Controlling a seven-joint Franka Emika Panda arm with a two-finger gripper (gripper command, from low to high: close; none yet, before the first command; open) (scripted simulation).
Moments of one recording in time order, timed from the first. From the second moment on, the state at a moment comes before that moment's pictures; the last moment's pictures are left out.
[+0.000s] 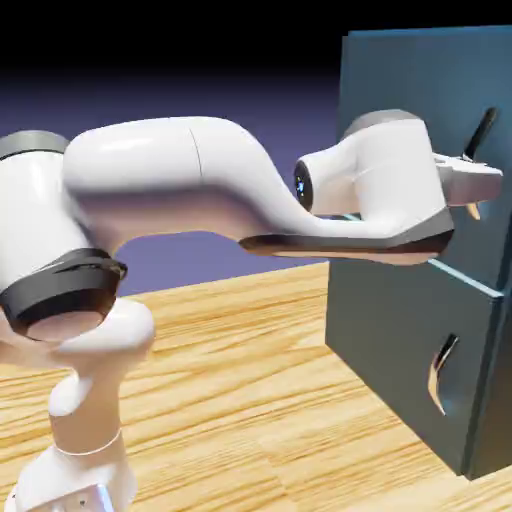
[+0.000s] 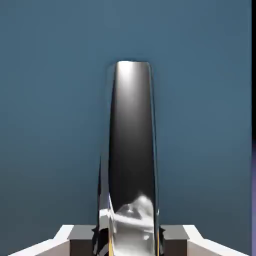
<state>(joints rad) 1.06 -0.78 -1.17 -2.00 -2.82 3.05 2.90</state>
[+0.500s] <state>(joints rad) 0.52 -0.77 -0.75 -2.33 -2.60 2.89 2.90</state>
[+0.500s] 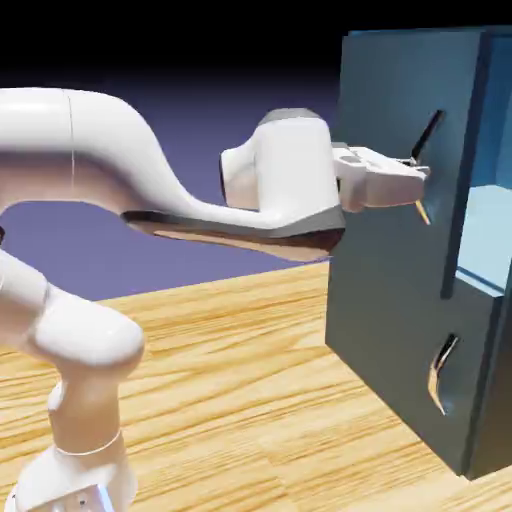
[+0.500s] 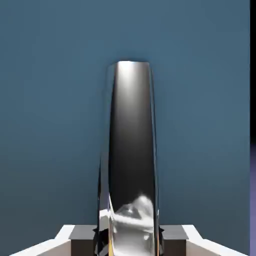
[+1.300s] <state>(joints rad) -0.32 -1.04 -0.02 -2.69 -2.01 2.95 2.78</state>
